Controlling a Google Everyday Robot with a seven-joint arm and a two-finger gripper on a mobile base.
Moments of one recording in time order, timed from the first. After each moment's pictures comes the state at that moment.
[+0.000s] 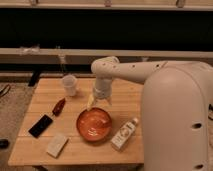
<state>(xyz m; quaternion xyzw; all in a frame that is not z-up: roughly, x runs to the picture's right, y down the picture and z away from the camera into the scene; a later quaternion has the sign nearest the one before) -0.033 0.096 0.792 -0.37 0.17 0.55 0.73</state>
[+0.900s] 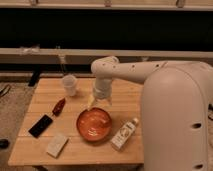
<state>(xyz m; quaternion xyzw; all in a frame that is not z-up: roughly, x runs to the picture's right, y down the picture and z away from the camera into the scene) -0.027 0.093 0.802 -0.36 0.17 0.54 0.74</state>
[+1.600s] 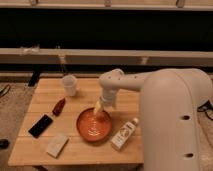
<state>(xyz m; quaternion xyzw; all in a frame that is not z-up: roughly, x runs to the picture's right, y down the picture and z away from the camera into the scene) 0.000 0.140 0.866 -0.35 0.16 0.55 0.74</state>
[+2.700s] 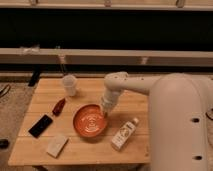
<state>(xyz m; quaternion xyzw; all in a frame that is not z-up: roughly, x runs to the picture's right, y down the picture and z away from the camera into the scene) -0.007 0.139 0.850 -0.41 0.12 0.56 0.71</state>
